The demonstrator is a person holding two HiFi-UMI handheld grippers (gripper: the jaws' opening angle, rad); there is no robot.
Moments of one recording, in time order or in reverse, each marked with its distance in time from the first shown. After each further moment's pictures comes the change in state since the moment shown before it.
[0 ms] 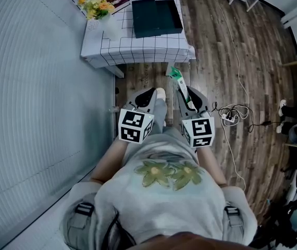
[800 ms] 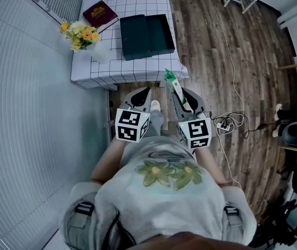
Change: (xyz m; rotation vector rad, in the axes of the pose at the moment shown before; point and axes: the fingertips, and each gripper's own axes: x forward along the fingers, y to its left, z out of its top) left arm 0.117 0.060 0.073 -0.017 0.019 -0.001; right arm 0.100 -0.084 0.044 -0.005 0.021 0.016
